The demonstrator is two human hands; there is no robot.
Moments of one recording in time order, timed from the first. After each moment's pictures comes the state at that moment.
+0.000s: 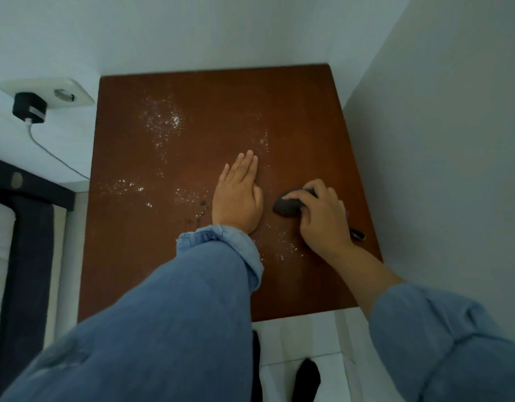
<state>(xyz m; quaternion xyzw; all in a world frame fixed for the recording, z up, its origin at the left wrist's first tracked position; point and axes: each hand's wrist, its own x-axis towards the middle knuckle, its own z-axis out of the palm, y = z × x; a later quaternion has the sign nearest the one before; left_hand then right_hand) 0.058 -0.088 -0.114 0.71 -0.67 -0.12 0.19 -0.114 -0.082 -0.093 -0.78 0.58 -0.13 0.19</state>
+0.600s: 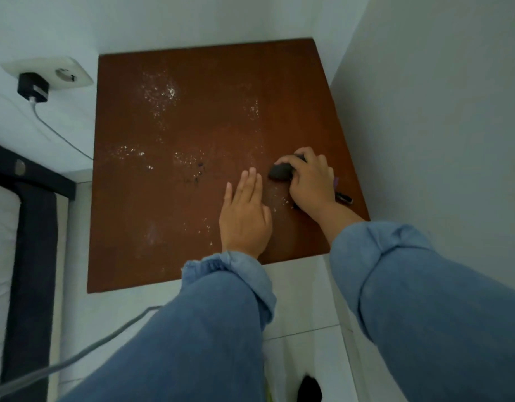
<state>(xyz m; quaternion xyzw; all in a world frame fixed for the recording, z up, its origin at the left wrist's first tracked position) 0.015 0.025 -0.097 0.72 -0.68 -0.12 0.11 -0.113 -0.060 -0.096 -0.75 0.62 -0.13 0.17</state>
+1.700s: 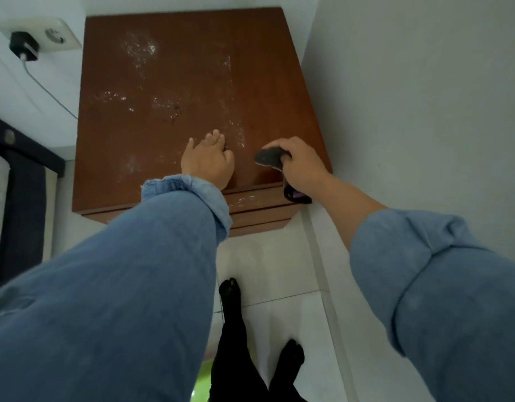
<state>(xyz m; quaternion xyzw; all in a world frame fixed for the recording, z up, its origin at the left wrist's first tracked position) 0.014 0.066 -0.074 0.73 -0.66 -0.15 0.00 -0.174 0.054 -0.050 -0.72 0.58 -0.14 0.35</state>
